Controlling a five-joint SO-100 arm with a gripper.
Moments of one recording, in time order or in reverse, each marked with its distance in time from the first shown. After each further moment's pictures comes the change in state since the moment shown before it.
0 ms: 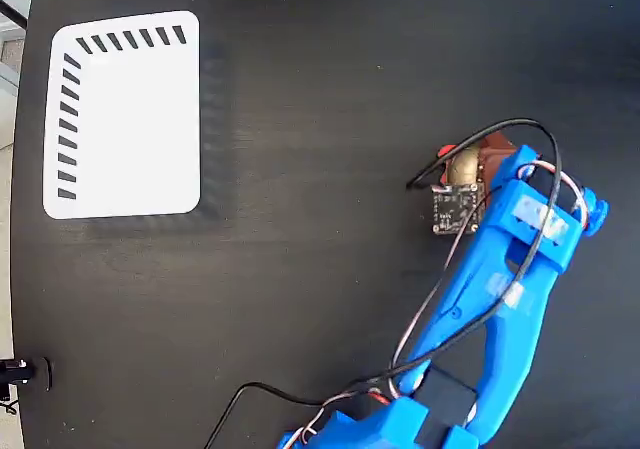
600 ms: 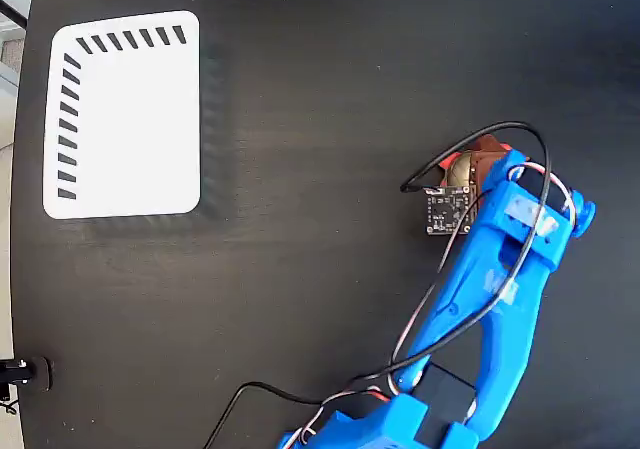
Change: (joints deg) arm -0.4 -0.7 3.8 -4.0 0.0
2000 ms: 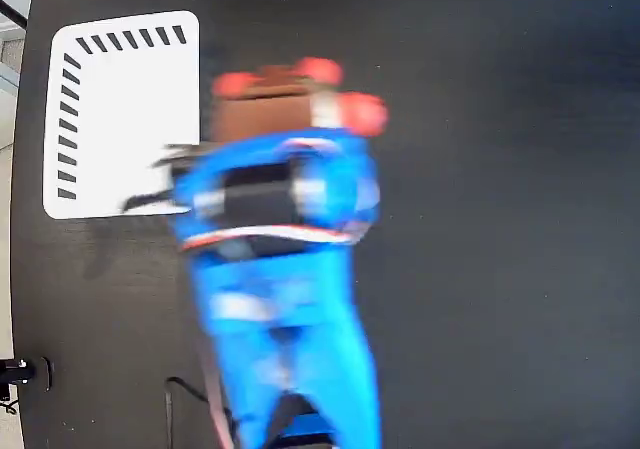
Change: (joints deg) arm -42.0 22.6 -24.3 27.3 36.2
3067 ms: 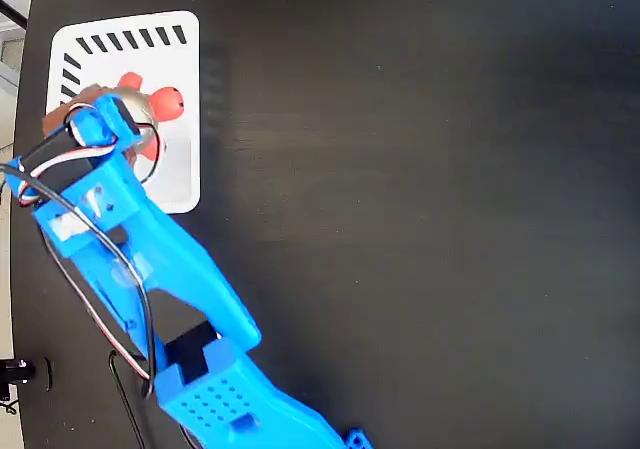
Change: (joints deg) arm -20.7 -41.8 -35.5 0.0 7.5
